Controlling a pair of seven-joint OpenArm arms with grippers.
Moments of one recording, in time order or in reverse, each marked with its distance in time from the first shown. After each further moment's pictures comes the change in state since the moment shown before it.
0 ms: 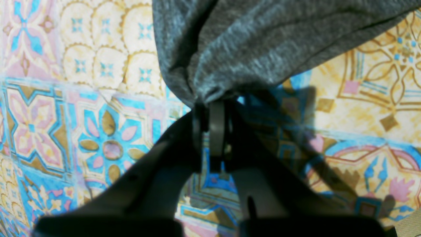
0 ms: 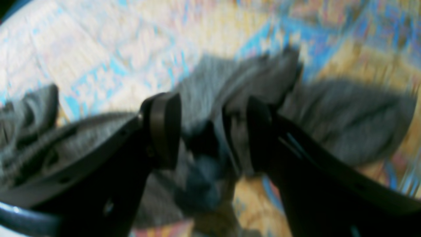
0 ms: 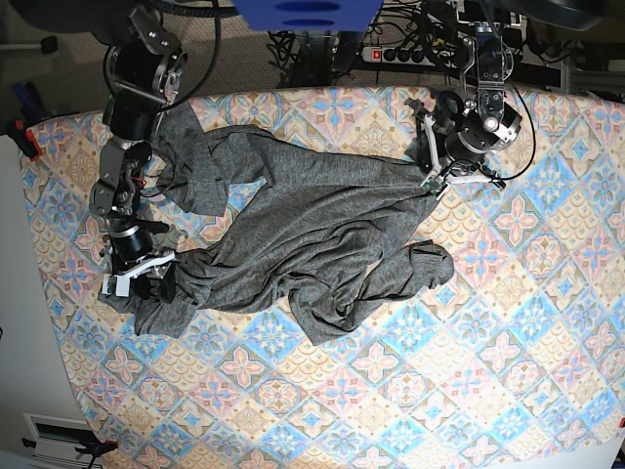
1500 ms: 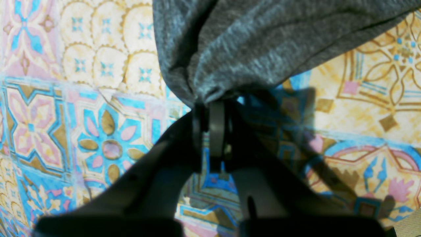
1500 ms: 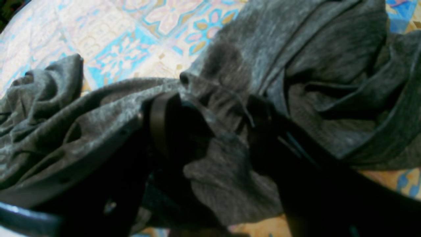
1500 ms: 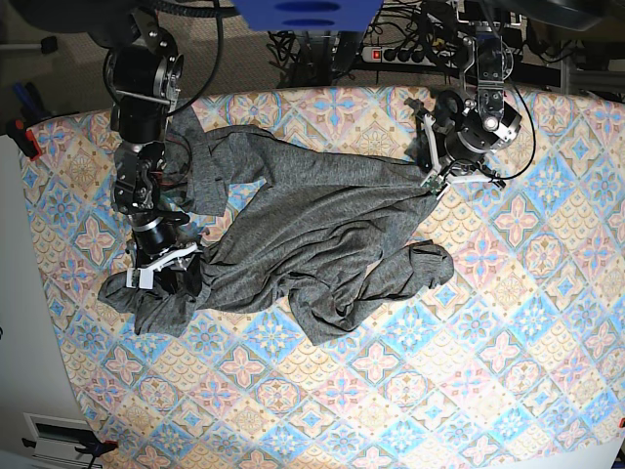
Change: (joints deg) left arm 0.2 0.0 0.0 0.0 0.0 0.2 -0.1; right arm 1.5 0.5 -8.4 -11.9 1.7 0.2 9.1
